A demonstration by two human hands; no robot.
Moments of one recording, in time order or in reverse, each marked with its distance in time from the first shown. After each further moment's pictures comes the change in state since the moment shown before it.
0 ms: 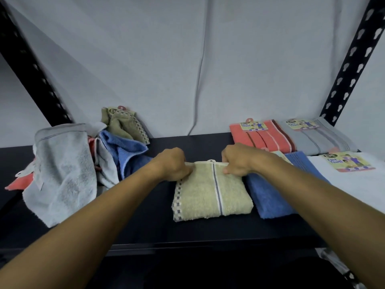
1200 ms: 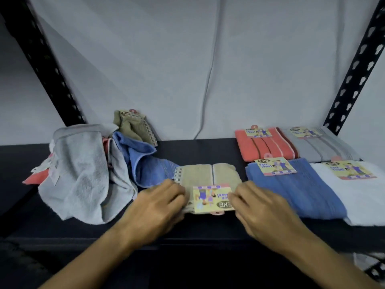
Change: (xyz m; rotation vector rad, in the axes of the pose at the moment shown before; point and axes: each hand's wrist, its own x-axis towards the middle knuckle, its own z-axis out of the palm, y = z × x) left_hand -0.107 -0.050 0.047 0.307 0.704 0.816; right_hand -0.113 -0.003 0.076 -0.329 0.837 -0.562
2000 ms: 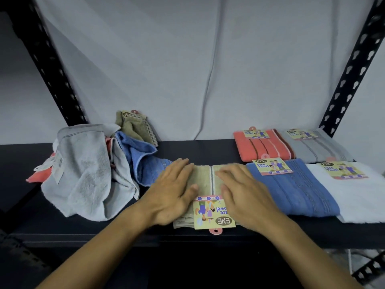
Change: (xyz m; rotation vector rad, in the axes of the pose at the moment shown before) left_hand 0.036 0.005 0.002 -0.359 -0.461 -0.552; right_hand 0.030 -0.006 0.014 0.299 -0.070 0.395
